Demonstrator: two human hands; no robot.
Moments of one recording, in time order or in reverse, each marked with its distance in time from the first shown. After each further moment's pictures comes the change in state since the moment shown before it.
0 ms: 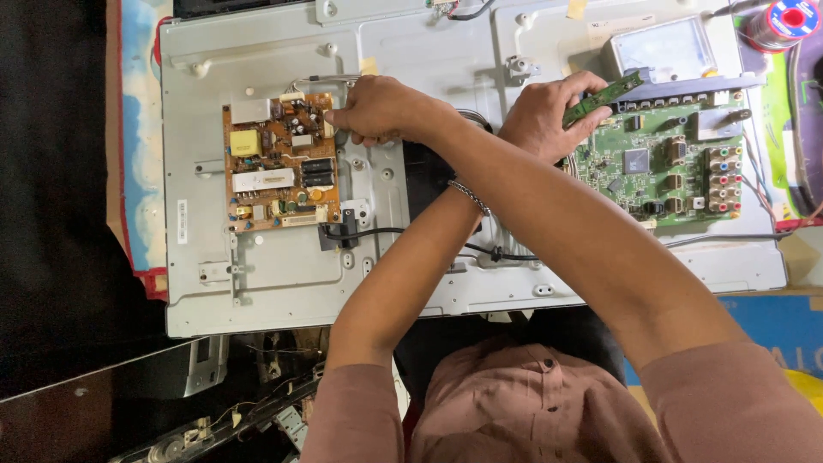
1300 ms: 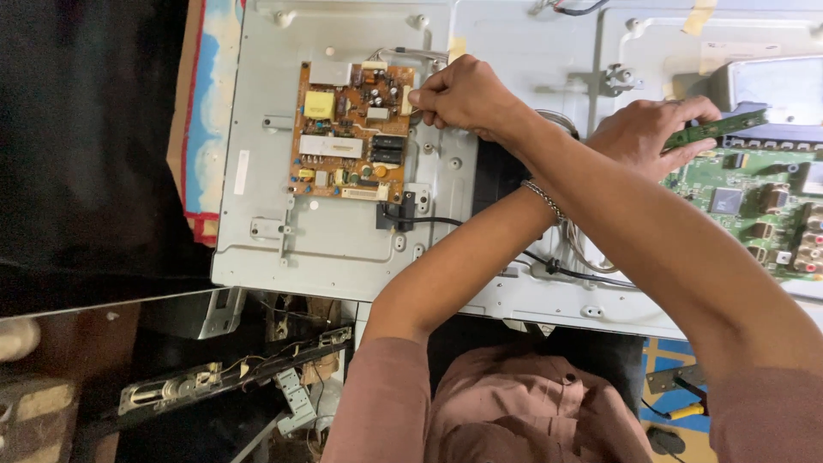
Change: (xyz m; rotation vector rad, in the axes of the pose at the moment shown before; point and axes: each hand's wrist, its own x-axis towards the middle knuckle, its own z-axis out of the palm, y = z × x) left_hand 0.005 -0.014 0.022 -0.008 -0.066 0.039; right_hand 0.027 0.027 0.019 0.182 0.194 -0.152
